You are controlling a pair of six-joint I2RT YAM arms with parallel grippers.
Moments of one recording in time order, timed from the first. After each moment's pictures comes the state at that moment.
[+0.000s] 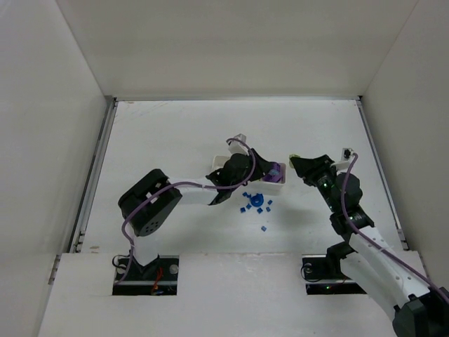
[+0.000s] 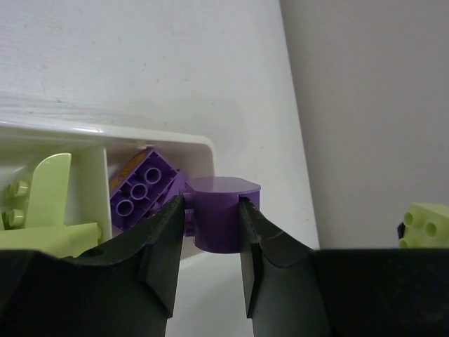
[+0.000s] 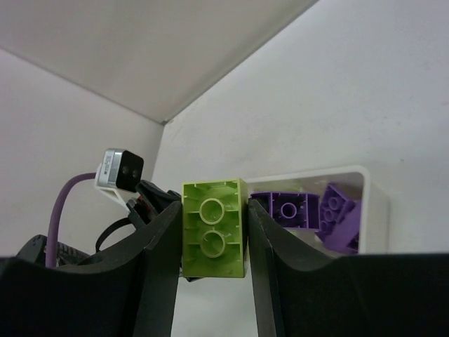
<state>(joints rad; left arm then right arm) -0.90 1.79 0.92 0.58 -0.16 -1.02 0.34 0.68 0.38 0.28 0.03 0.90</state>
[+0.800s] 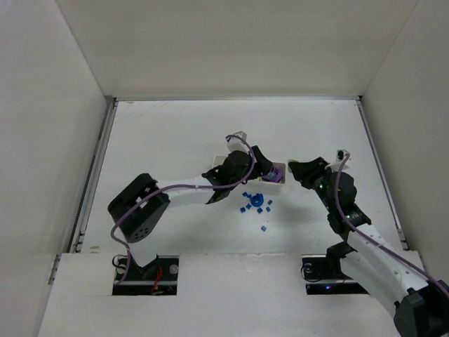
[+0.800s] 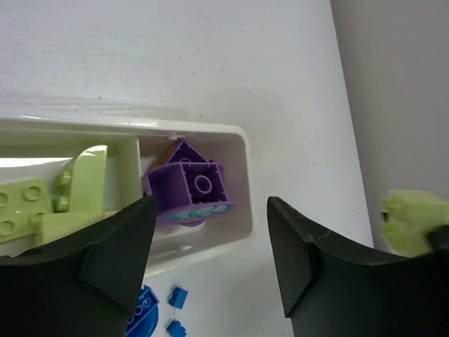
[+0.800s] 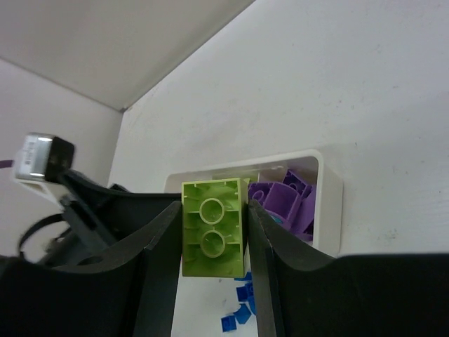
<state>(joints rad) -0.91 1.76 0.98 0.38 -0.23 -0.90 0.34 0.72 0.35 0.24 0.05 0.84</state>
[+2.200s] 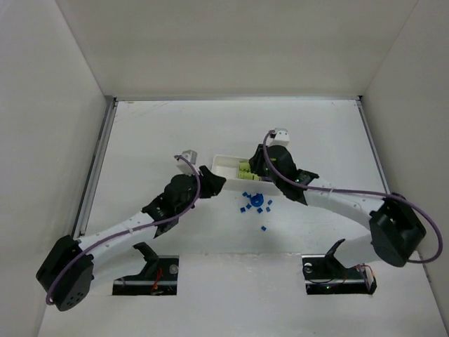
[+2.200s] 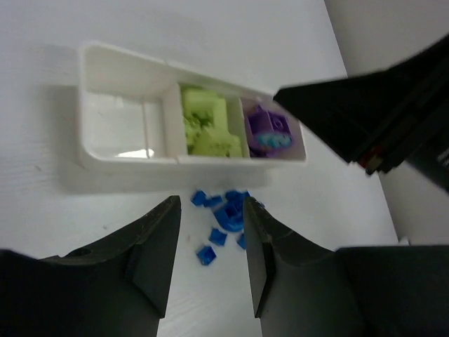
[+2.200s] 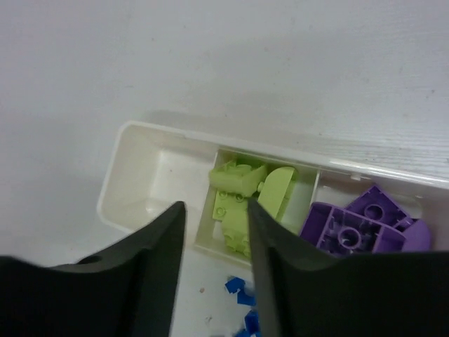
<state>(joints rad) -0.71 0.99 0.42 0.30 -0.16 -0.76 0.74 1.44 0.86 0.09 0.37 0.59</state>
